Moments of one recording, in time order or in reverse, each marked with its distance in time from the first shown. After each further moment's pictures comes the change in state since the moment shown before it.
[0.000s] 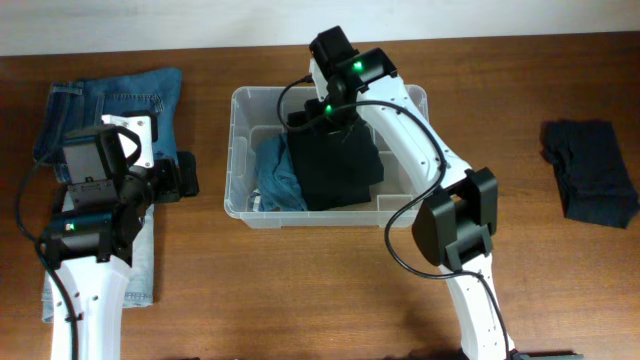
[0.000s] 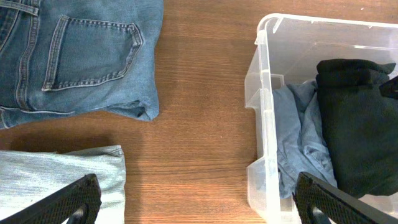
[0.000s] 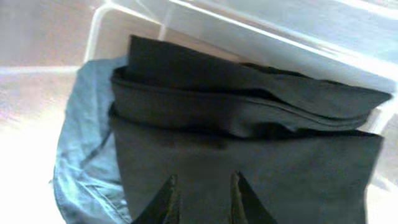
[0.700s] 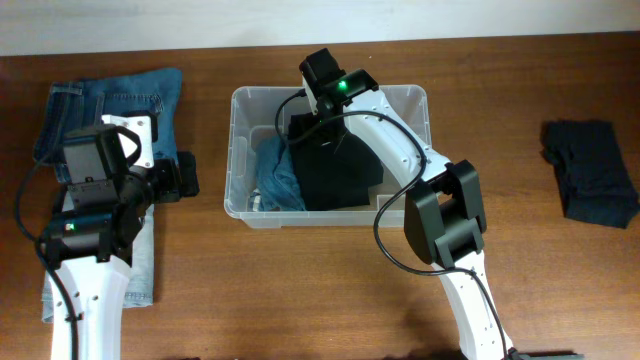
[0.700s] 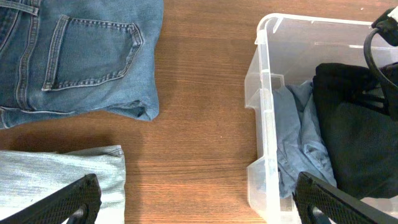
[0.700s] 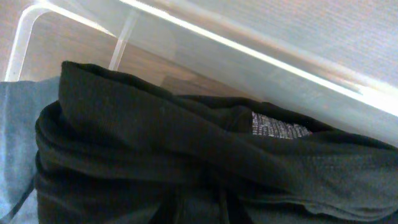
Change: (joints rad) left arm 0.000 0.000 0.000 0.000 0.000 0.000; right arm 0.018 0.049 -0.135 0.166 0.108 -0.019
